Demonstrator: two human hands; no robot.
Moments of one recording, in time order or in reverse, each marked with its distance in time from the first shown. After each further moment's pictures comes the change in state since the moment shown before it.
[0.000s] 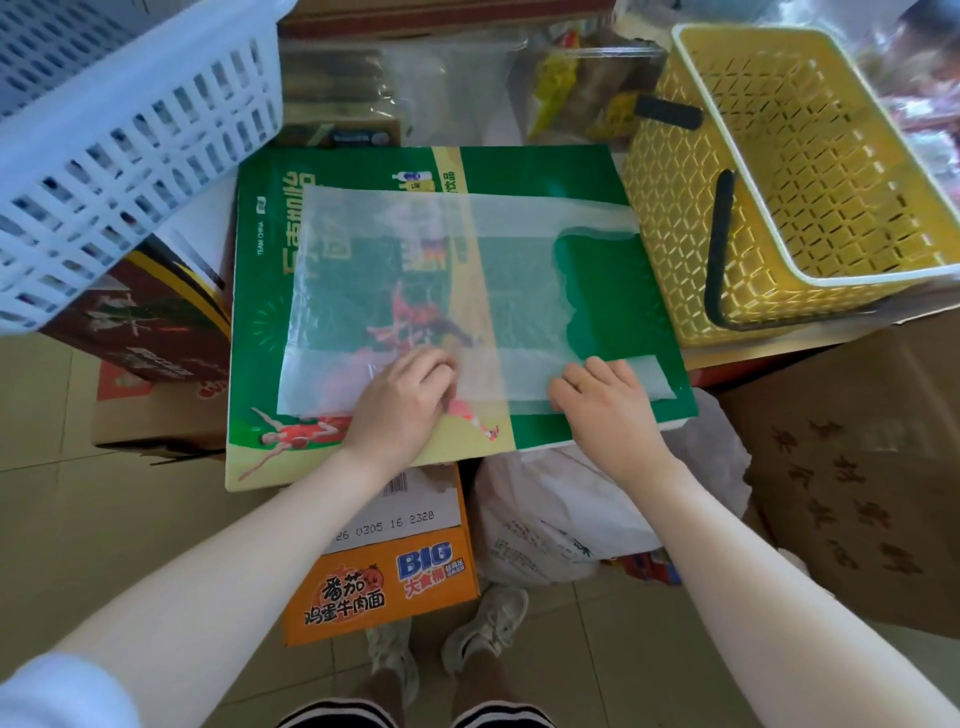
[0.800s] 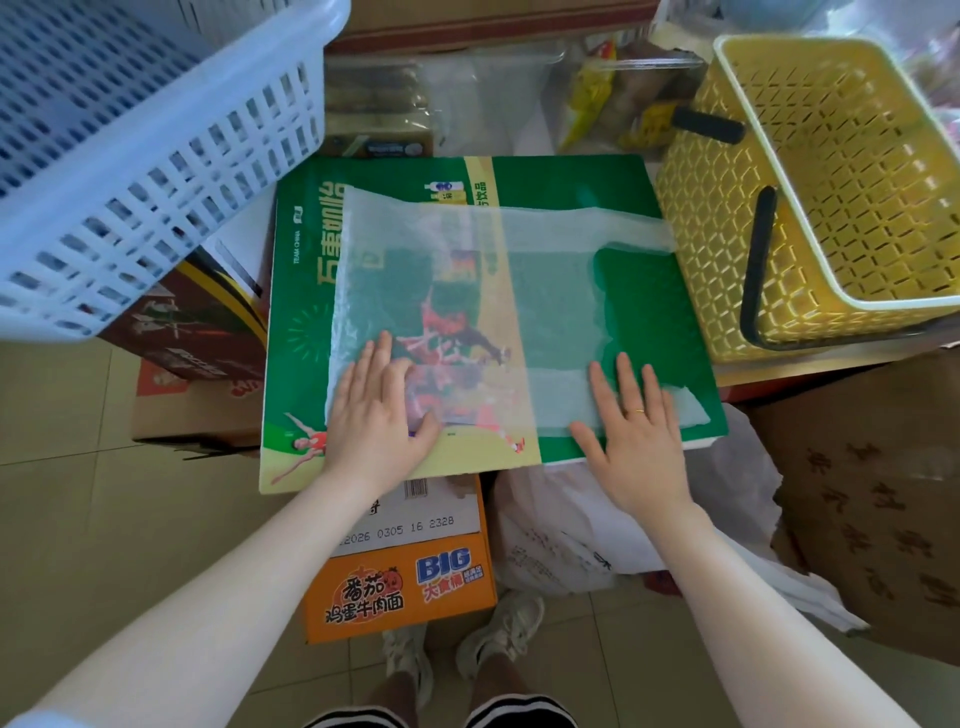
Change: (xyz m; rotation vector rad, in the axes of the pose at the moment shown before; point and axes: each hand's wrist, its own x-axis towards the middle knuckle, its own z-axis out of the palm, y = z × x) left_hand -0.029 -0.025 -0.009 0.156 -0.039 -0.415; right_hand -0.022 -0.010 0.015 0.197 -0.297 0.432
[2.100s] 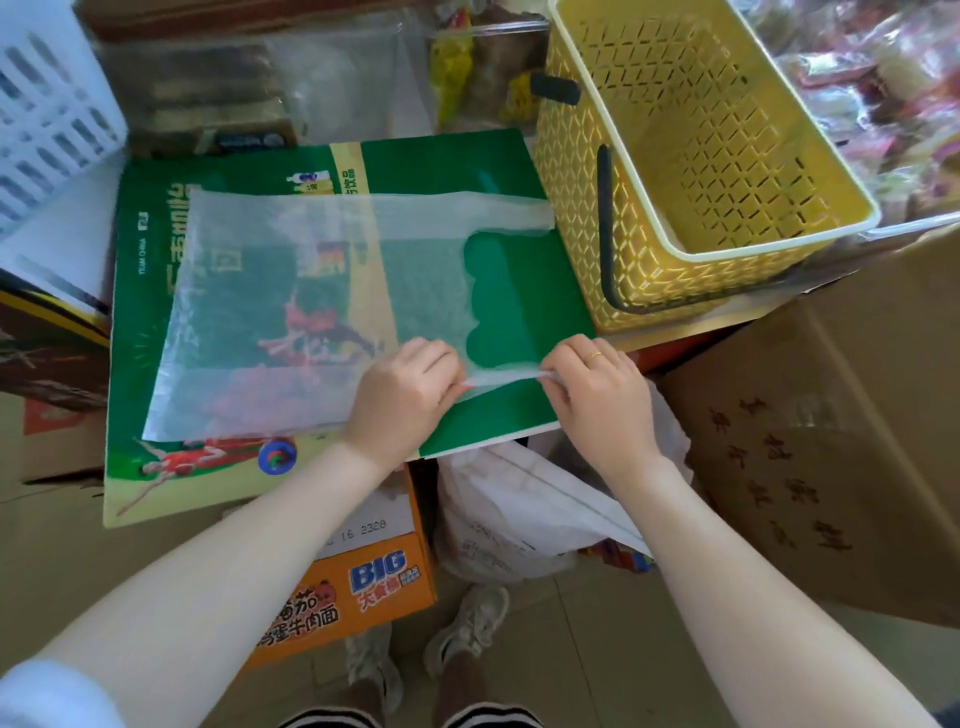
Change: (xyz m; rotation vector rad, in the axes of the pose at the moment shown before) left_hand 0.039 0.127 0.017 -0.125 0.265 0.625; right_hand 0.005 0.061 -0.046 0.142 0.437 -0.255
